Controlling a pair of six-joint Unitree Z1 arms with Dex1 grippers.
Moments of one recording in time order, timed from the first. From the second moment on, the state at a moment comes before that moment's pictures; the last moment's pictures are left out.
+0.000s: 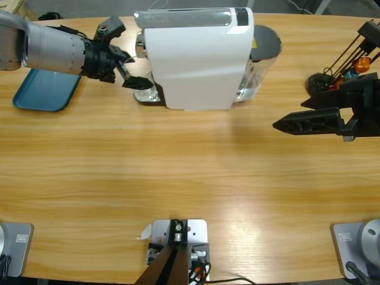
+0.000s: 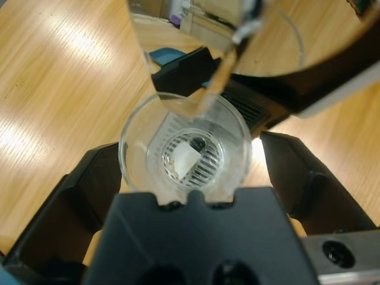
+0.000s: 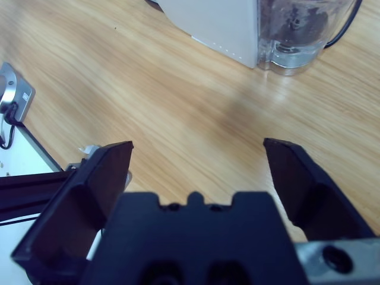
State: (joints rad) arm 0 -0.55 1.81 -0.96 -0.06 -0.29 0.35; arm 1 0.59 1.22 -0.90 0.58 0.30 0.16
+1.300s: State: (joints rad) arm 0 -0.56 1.32 -0.62 0.15 -0.13 0.10; arm 1 0.51 1.87 -2.00 1.13 0.17 0.10
